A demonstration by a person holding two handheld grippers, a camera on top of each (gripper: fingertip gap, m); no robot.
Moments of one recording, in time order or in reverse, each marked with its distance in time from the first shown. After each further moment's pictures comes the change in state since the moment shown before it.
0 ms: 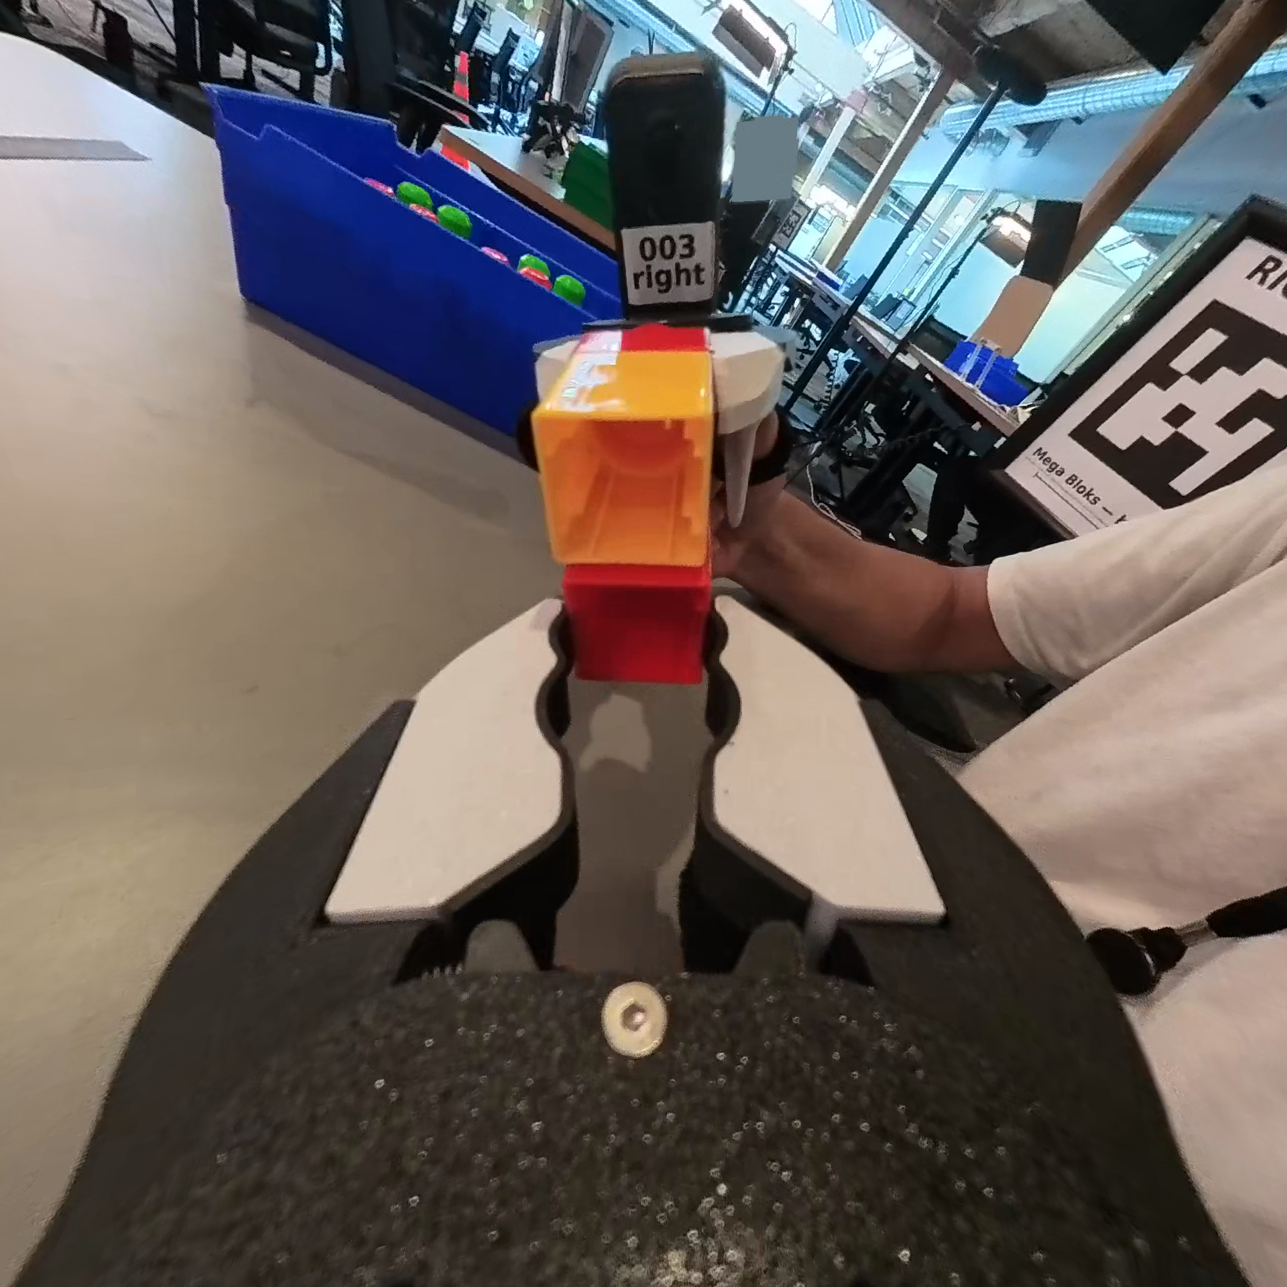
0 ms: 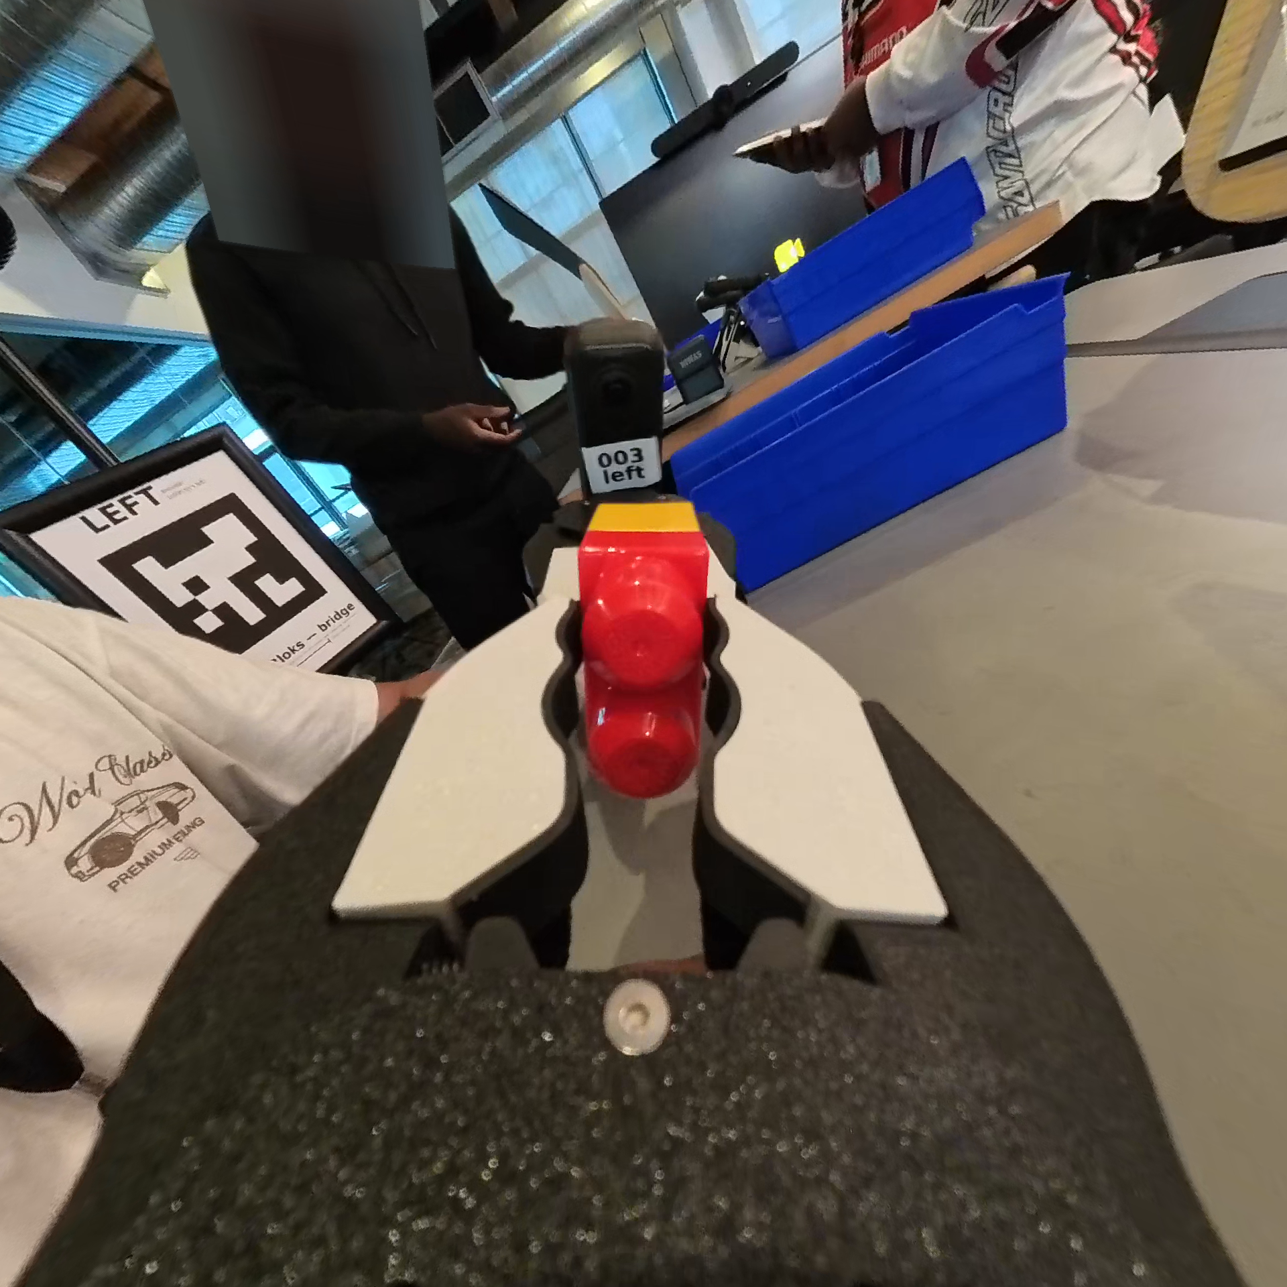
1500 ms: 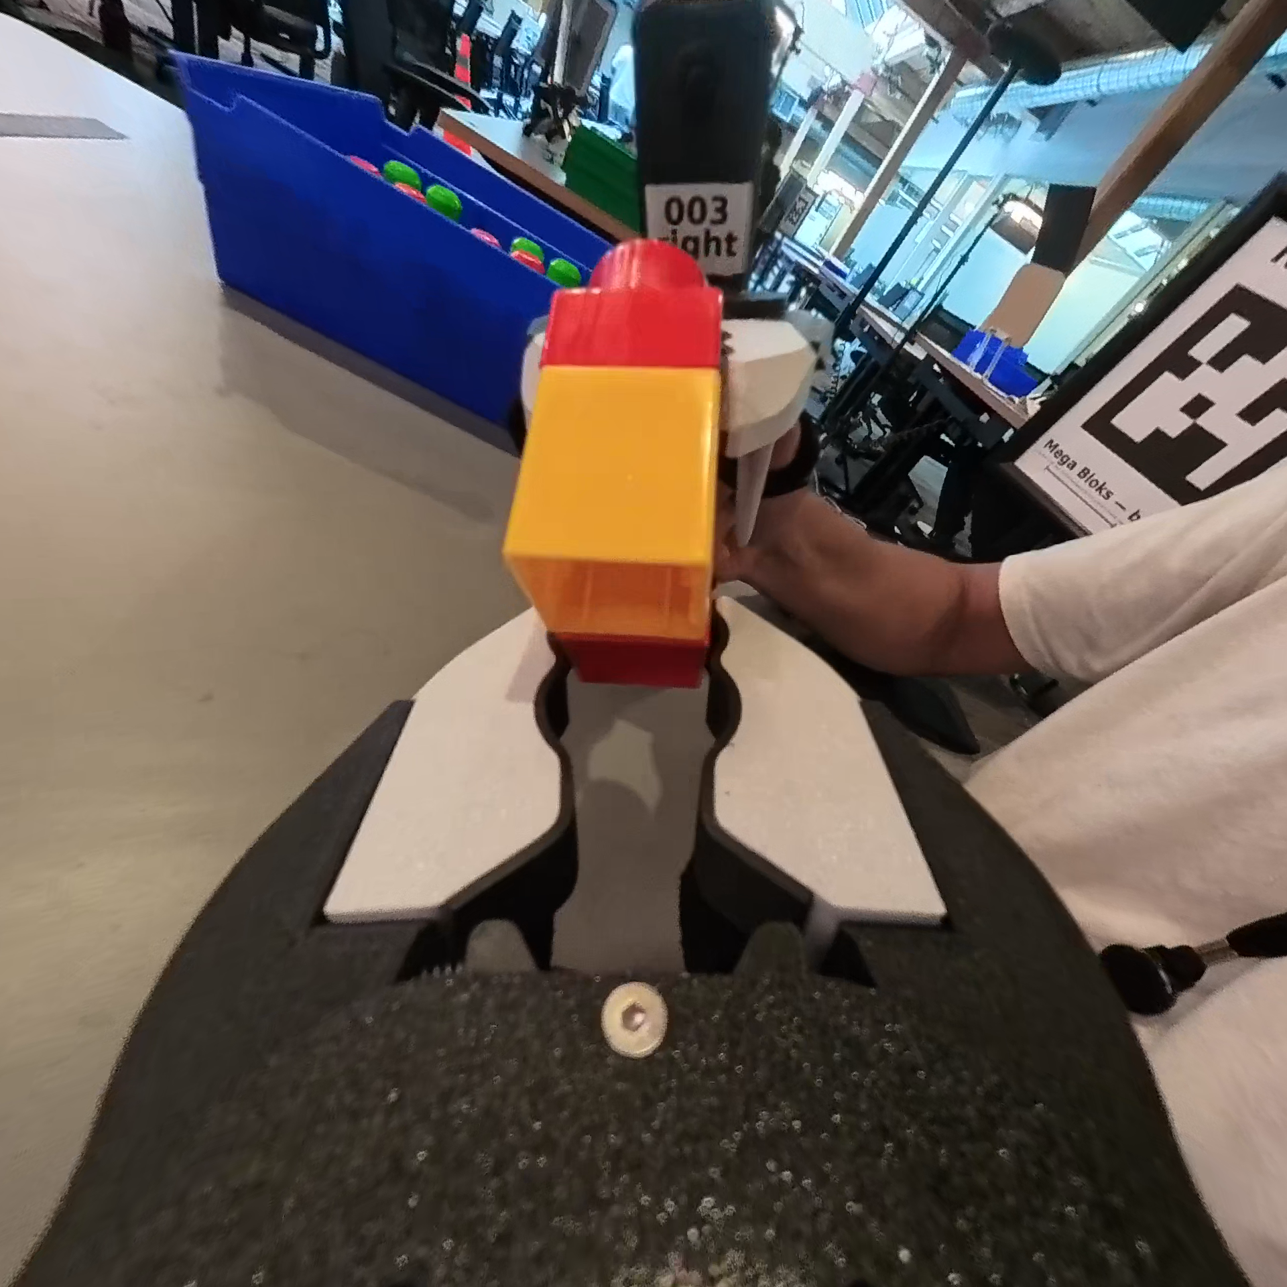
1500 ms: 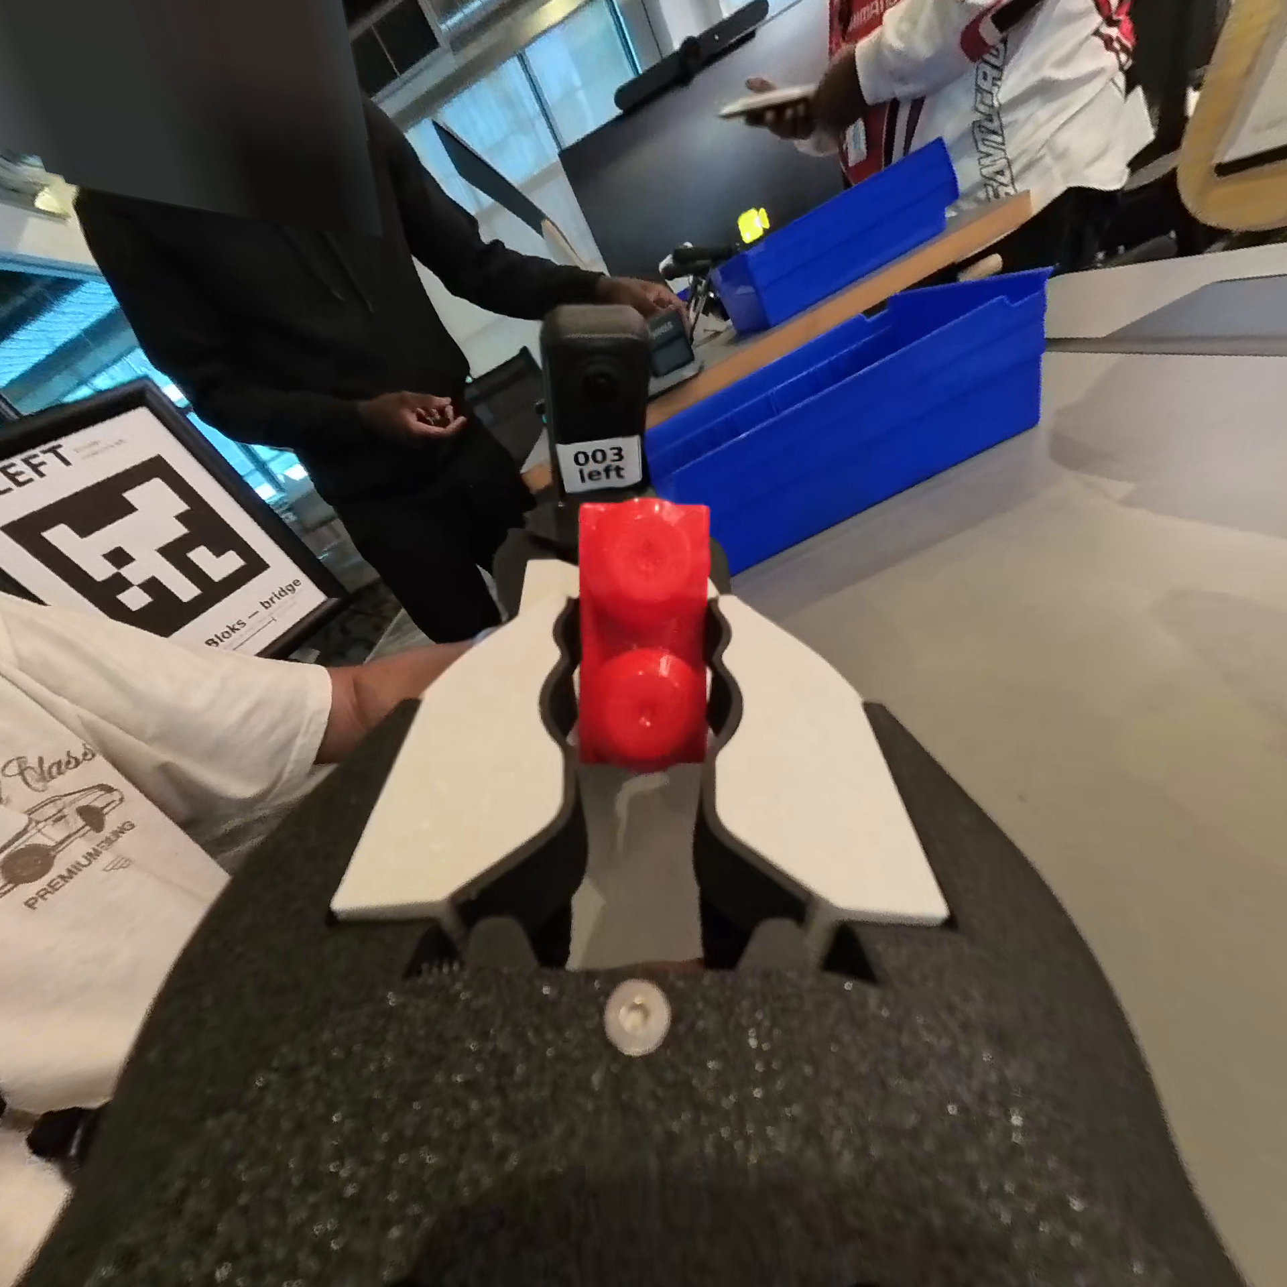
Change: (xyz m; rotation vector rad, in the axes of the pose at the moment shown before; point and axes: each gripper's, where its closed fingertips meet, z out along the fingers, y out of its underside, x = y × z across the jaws) left arm 0.004 0.005 0.012 -0.011 -0.009 -0.001; right arm -0.003 0.004 0.012 -0.048 0.065 -0.054
